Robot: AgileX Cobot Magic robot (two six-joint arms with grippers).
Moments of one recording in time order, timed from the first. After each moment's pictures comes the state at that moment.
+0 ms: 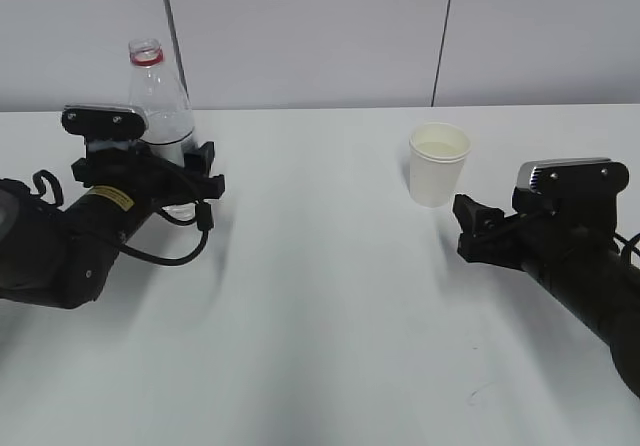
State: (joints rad) left arm -0.35 2.15 -0.86 -0.11 -1.08 0.00; right arm 0.23 1.97 -0.50 0.09 -1.14 0.04
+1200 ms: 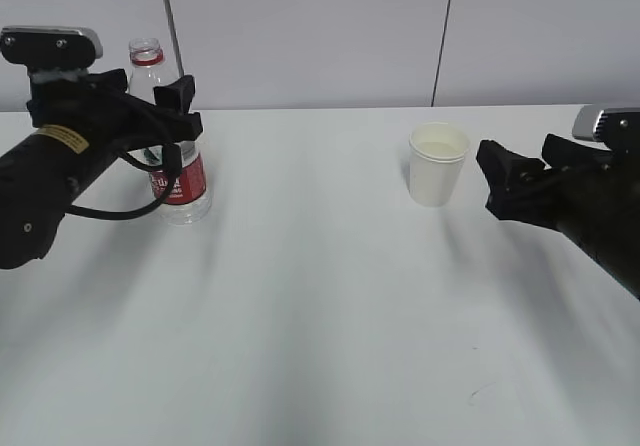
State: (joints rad) left arm -0.35 1.85 -0.78 -0.10 -0.97 0.03; right arm 0.23 1.68 -0.43 0.08 -1.05 0.06
